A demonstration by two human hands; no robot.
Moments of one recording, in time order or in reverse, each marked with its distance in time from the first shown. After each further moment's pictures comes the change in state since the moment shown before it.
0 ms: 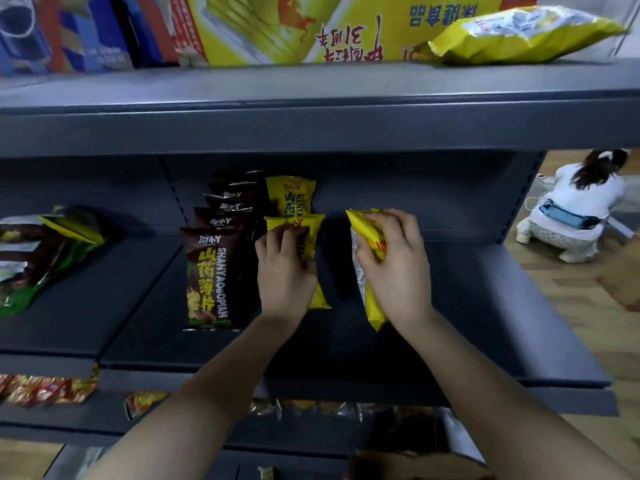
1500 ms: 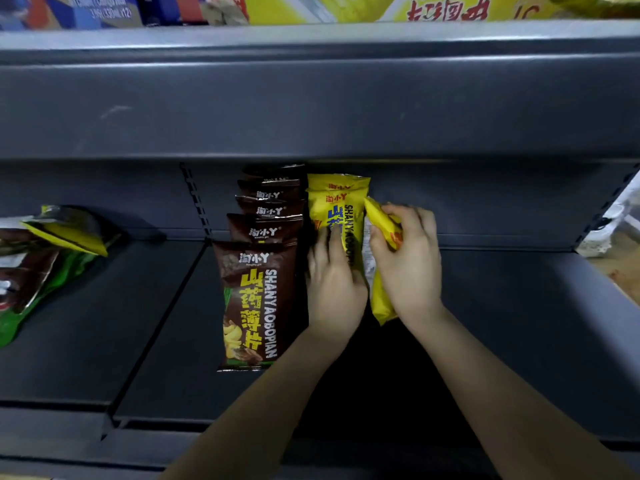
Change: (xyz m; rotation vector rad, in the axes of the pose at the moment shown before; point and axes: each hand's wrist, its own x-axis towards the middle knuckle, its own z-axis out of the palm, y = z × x) left_hand 0.028 -0.051 0.037 -0.209 -0.233 -0.117; right_hand 0.033 -0.025 0.112 0.086 0.033 0.204
